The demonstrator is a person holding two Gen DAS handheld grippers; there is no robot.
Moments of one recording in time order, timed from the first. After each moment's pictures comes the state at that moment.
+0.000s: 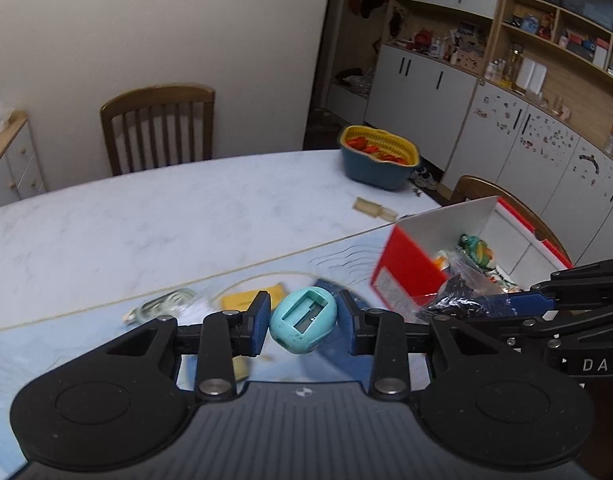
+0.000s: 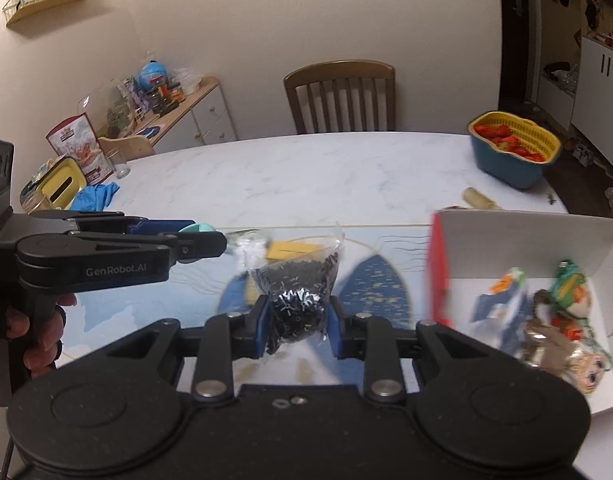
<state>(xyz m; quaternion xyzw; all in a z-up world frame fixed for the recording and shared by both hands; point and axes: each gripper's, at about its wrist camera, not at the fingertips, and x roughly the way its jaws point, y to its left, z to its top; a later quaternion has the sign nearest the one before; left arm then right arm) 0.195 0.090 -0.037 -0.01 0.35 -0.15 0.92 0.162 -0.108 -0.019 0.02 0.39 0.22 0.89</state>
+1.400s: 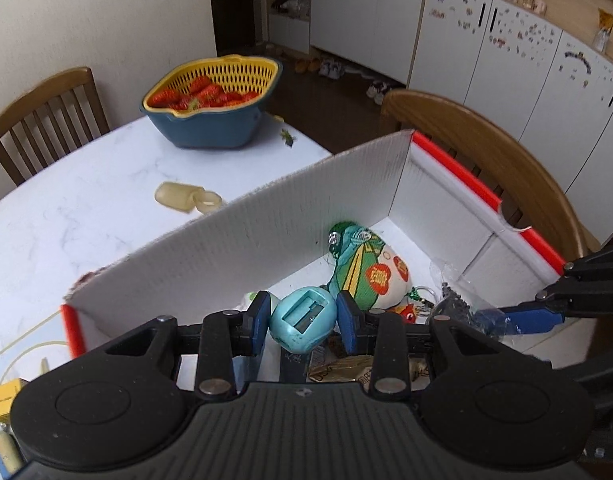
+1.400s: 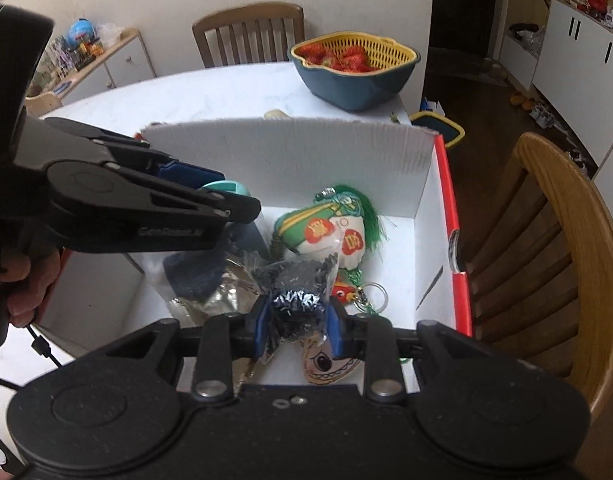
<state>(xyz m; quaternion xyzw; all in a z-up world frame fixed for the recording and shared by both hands) 0.312 -0.200 -0.114 0.09 0.44 -0.19 0.87 0.234 -0.331 -0.091 -0.03 0.48 0.18 0.86</state>
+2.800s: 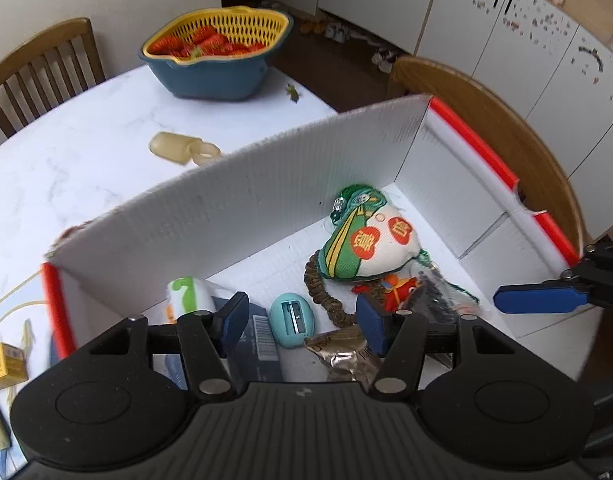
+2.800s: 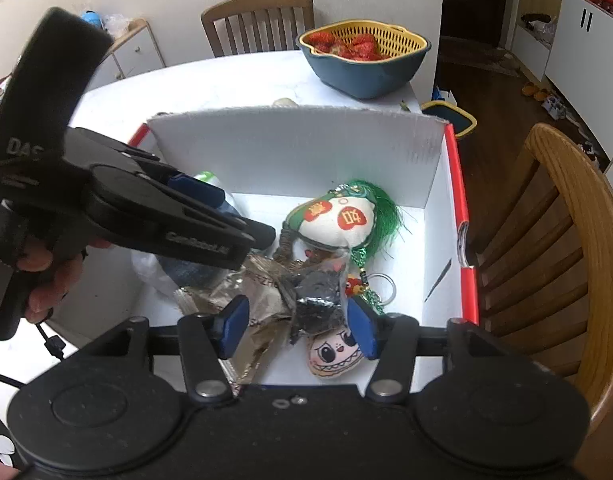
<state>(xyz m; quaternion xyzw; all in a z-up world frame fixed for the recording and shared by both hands) 0.319 -0.191 -0.117 0.07 0.50 -0.18 0.85 0.234 -0.335 -0.086 -0.03 0.48 0.20 0.85</state>
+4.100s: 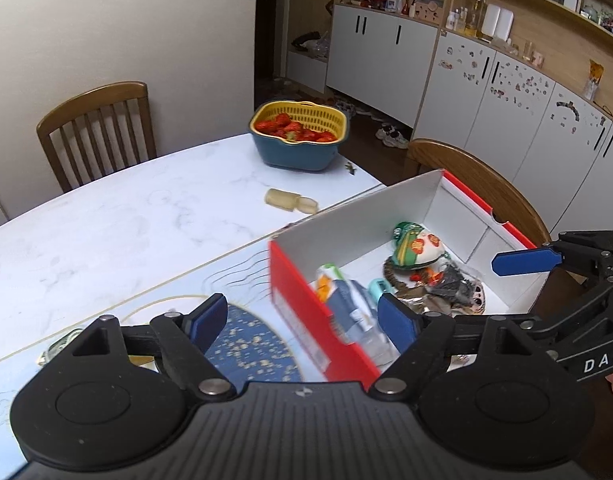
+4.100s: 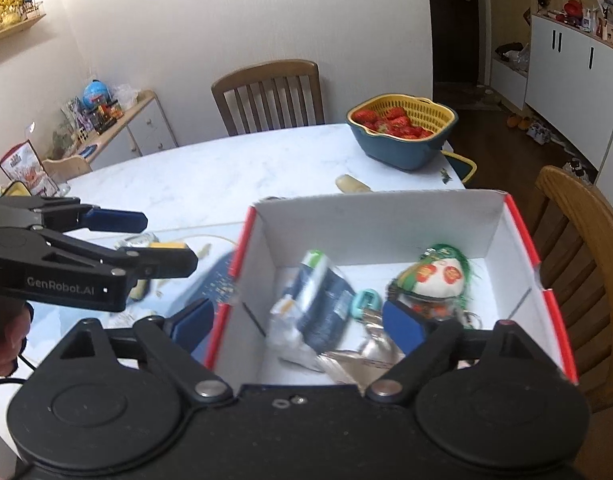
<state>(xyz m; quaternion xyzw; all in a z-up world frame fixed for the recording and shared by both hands) 0.234 -0.032 -0.031 0.05 0.39 -0.19 0.90 0.185 -0.231 -0.029 0.04 0.40 0.17 0.90</state>
